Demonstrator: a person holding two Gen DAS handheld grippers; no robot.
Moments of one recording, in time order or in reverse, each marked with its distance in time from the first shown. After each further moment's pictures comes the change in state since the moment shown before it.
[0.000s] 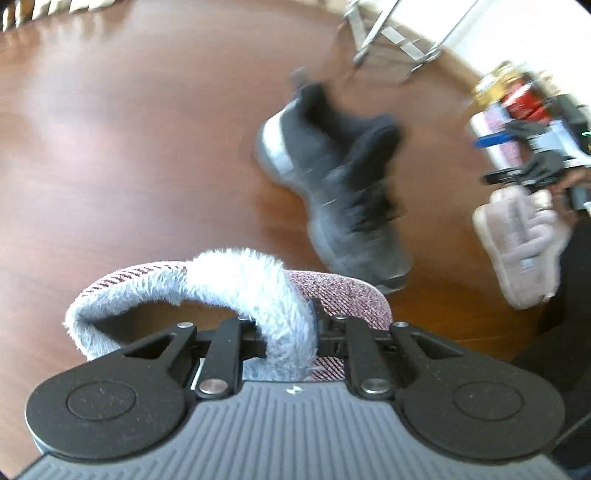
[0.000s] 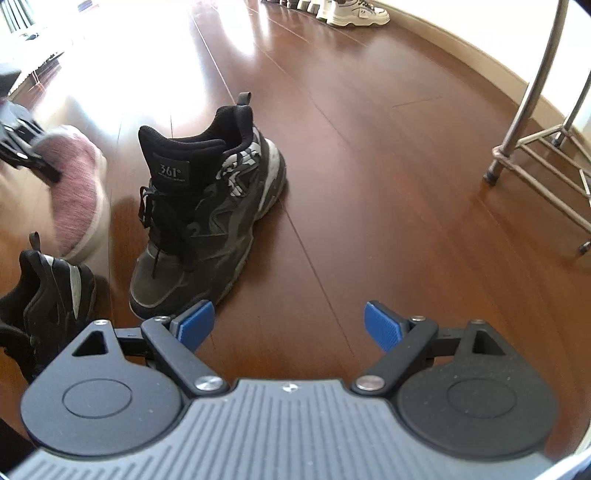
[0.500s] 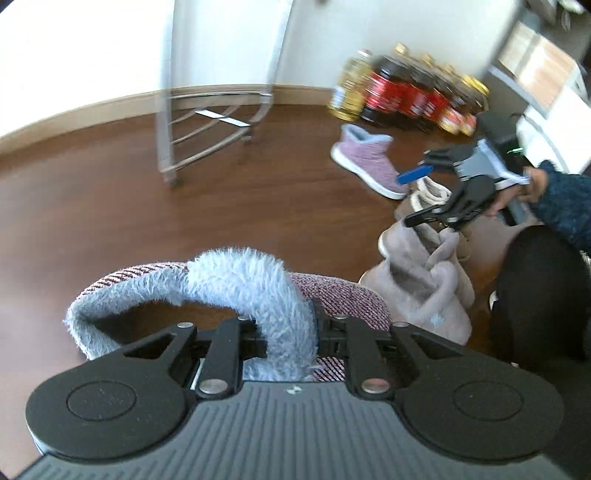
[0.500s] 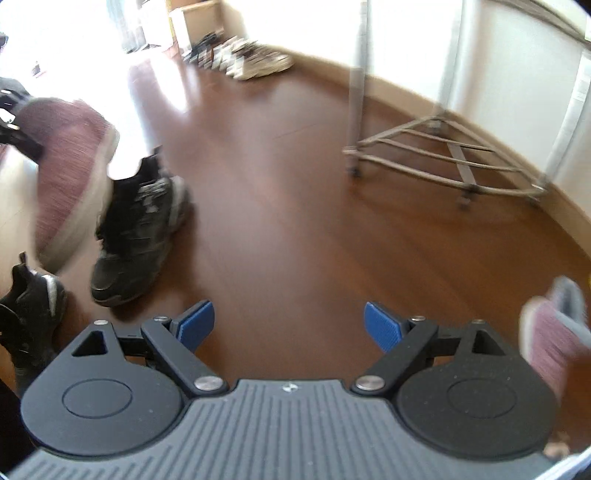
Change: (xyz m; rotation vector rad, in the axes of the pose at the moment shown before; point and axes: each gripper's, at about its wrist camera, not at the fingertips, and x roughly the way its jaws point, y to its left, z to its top) left arm 0.099 -0.238 0.181 0.489 -0.046 -0.156; right arm -0.157 -0.097 -0.120 0.222 -0.196 -0.190
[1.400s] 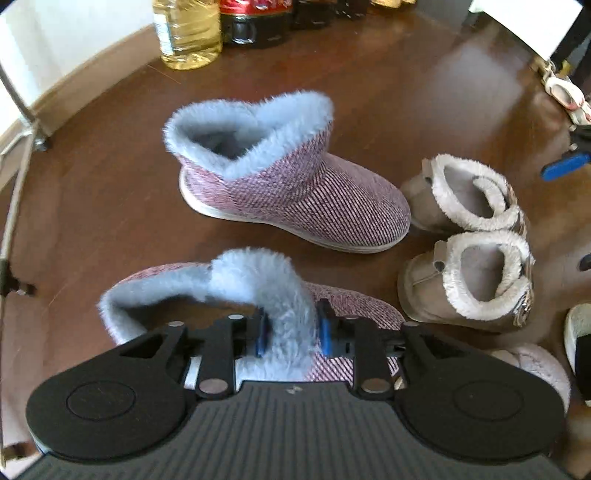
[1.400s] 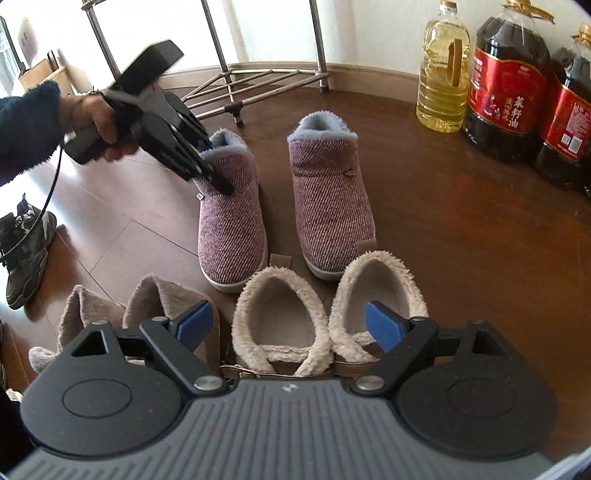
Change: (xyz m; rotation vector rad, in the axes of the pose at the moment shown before) left arm 0.392 -0.133 0.218 0.380 0.266 -0.054; right arm -0.064 -0.216 -0.170 0.352 0.011 -0.135
